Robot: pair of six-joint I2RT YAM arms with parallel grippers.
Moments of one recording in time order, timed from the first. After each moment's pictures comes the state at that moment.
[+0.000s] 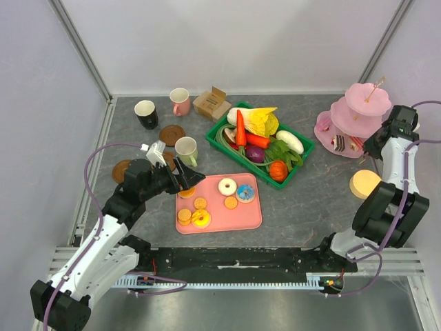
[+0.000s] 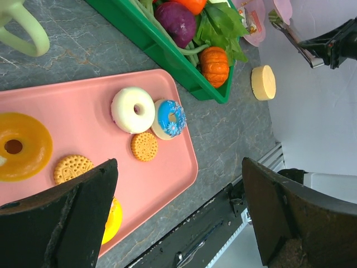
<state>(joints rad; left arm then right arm) -0.40 0.73 0.59 -0.25 0.34 -0.75 -0.48 1.50 1.27 -0.68 0.07 0.39</state>
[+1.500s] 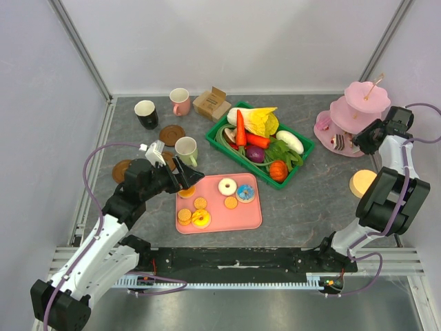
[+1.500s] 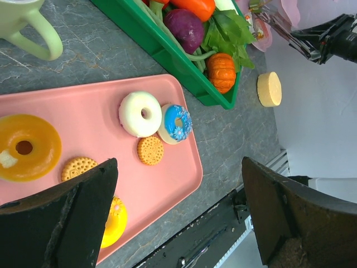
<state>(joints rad) -0.40 0.73 0.59 -0.25 0.30 -0.75 -0.49 1.63 1.26 -0.48 -0.18 0.48</state>
